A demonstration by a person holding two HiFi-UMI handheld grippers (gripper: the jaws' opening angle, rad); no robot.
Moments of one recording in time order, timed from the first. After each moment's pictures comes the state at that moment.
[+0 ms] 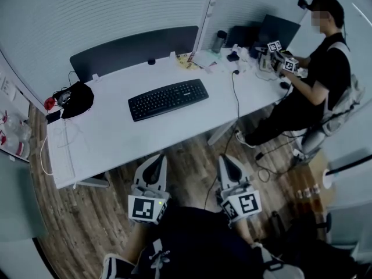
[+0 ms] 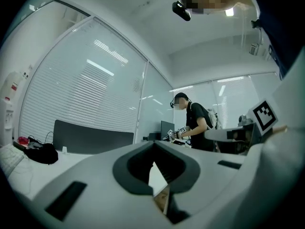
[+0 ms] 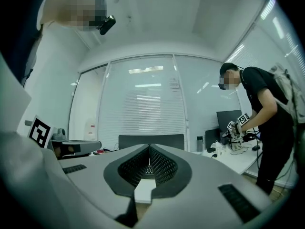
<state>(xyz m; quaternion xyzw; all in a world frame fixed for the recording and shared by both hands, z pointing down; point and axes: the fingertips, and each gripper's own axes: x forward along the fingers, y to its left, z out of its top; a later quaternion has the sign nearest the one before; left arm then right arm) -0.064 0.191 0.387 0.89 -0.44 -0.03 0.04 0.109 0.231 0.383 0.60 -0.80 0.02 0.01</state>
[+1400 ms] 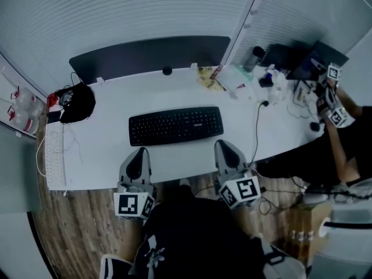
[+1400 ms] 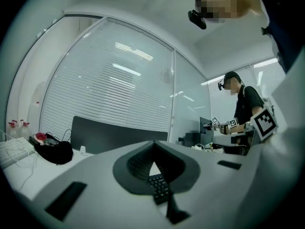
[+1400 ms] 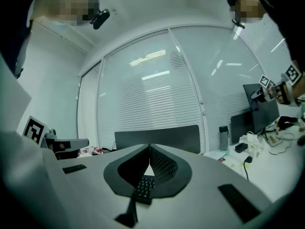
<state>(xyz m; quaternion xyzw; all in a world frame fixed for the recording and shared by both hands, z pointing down) -0.066 -0.032 0.420 0.79 -0.61 -0.02 0.08 0.156 -0.067 0.416 0.50 -0.86 0.08 0.01</state>
